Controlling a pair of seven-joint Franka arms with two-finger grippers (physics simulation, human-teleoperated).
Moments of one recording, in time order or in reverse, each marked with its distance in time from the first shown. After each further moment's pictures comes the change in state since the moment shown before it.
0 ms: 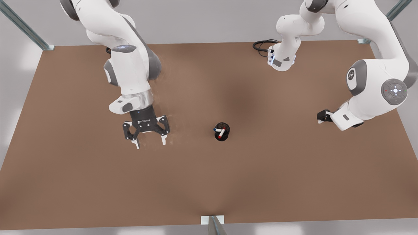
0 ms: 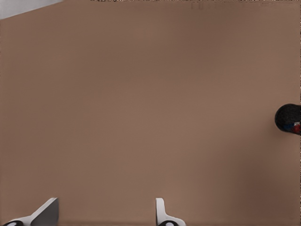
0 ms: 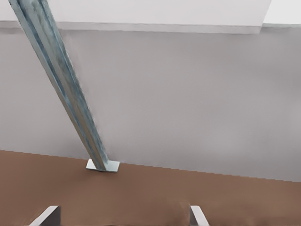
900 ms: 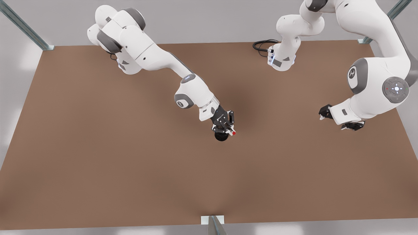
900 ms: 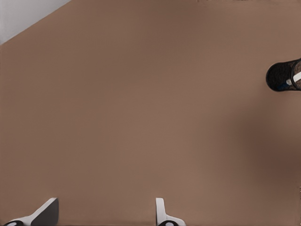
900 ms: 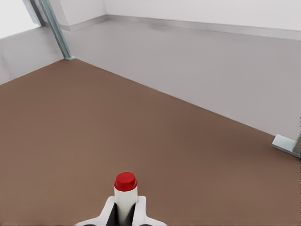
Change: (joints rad) left arm 0.000 -0.001 0.003 0.000 0.011 -0.004 0.255; right arm 0.246 0.518 0.203 -0.012 -0.242 0.738 0.003
